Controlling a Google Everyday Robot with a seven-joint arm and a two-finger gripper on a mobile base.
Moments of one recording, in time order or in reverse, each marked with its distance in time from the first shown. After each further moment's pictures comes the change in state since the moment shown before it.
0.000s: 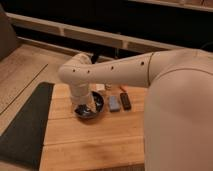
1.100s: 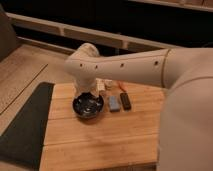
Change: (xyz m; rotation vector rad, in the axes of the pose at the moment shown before) arm -0.065 -0.035 -0.059 -0.052 -0.283 0.008
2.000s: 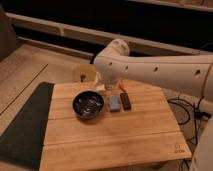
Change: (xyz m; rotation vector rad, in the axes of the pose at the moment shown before) arm -0.035 -0.106 -0.007 0.021 -0.132 0.167
